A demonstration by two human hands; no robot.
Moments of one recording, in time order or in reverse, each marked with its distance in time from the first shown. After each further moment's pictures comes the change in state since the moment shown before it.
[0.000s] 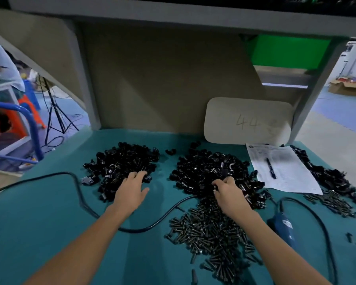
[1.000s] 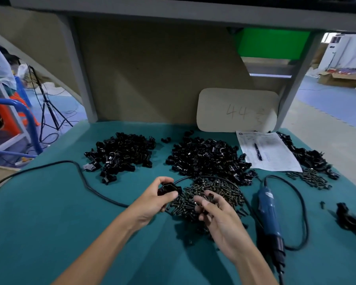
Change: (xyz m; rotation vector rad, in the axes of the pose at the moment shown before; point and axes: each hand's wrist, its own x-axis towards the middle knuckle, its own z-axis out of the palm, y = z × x) left_hand -0.123 0.079 -0.028 -1.097 -0.409 -0.076; right_hand -0.163 -0.062 -0.001 1.819 -0.055 0.292
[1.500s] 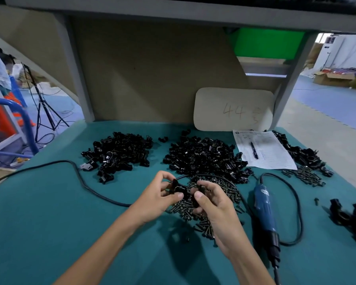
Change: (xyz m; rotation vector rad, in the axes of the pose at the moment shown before) left_hand -0.015 0.018 0.011 0.127 -0.074 0.181; right_hand -0.009 -0.007 0.014 -0.330 0.013 -0.269
